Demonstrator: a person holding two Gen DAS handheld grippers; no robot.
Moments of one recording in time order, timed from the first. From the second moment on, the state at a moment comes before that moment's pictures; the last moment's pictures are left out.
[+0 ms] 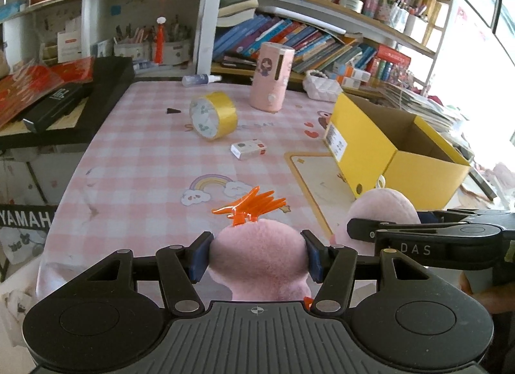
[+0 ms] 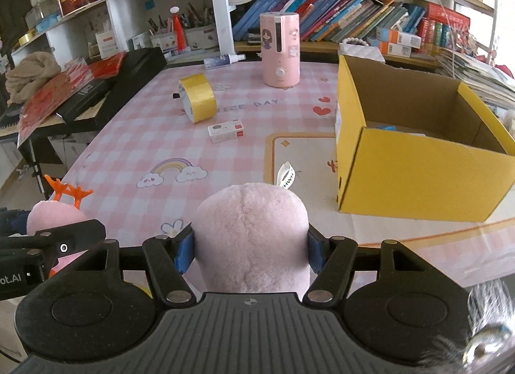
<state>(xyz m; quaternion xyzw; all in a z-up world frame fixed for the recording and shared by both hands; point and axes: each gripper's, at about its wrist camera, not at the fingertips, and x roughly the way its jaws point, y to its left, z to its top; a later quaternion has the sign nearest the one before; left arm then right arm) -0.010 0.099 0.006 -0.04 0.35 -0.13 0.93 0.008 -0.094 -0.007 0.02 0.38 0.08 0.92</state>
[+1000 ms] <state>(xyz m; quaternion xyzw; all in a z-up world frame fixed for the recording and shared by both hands) -0.024 0.031 0.000 0.01 0.36 -0.27 0.89 -0.067 -0.158 -0.014 0.08 0.39 -0.06 0.92</state>
